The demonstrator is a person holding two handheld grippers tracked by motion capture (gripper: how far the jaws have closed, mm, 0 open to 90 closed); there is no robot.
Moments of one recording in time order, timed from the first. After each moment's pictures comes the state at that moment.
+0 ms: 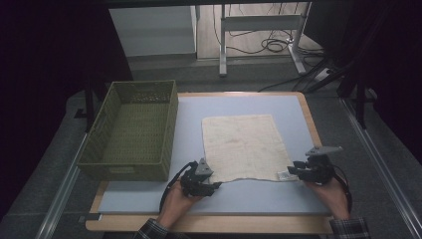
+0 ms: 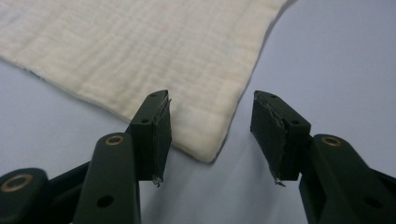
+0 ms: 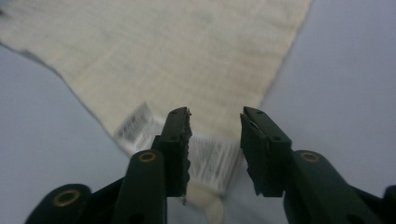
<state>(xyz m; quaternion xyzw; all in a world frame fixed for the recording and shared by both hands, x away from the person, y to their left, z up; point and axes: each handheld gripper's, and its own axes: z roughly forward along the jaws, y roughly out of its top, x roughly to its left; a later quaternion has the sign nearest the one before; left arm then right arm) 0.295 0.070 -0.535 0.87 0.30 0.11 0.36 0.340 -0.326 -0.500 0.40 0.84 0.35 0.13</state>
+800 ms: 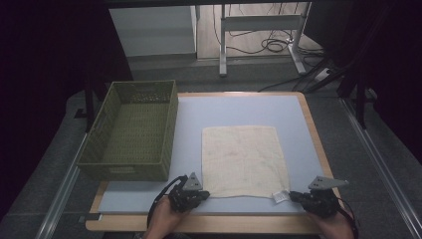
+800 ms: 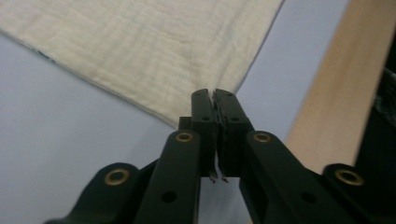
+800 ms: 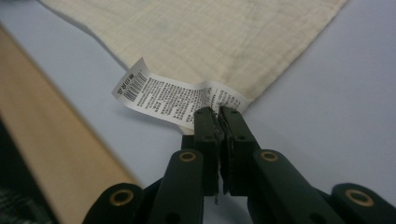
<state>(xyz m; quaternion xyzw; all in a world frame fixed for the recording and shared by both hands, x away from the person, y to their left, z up) 0.247 0.100 -0.531 0.88 0.29 0.07 0.36 0.256 -0.323 -0.518 0.37 0.85 0.37 0.10</state>
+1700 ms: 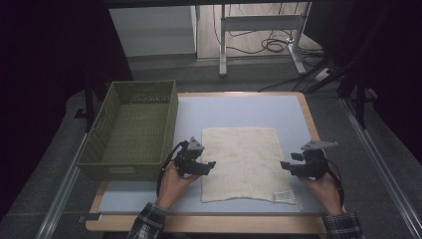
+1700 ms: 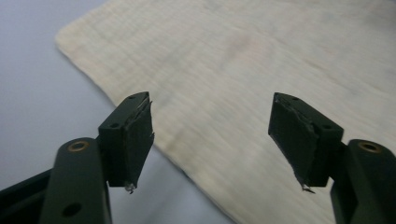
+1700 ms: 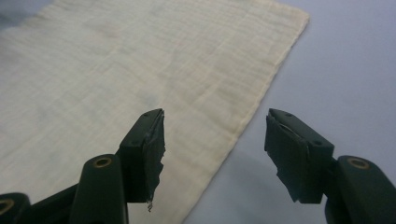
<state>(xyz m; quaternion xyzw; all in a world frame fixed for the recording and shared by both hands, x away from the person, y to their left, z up) 0.349 0.092 -0.505 0.84 0.38 0.13 0.37 0.358 -0.308 -0.494 0.40 0.82 0.37 0.14</state>
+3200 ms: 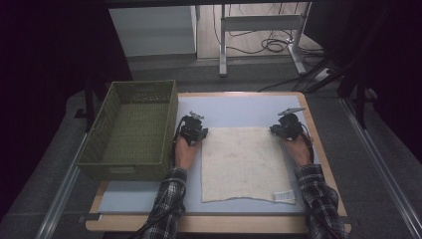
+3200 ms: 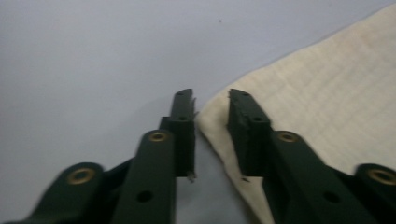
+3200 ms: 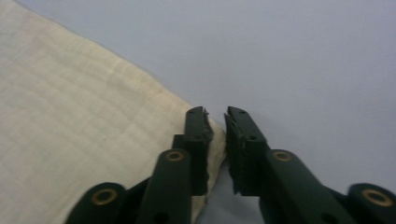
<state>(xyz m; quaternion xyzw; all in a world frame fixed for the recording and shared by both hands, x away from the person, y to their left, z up) 0.468 0.095 -0.539 0.77 0.49 0.17 0.36 0.501 -0.269 -0.517 0.42 0.83 0.33 0.19</state>
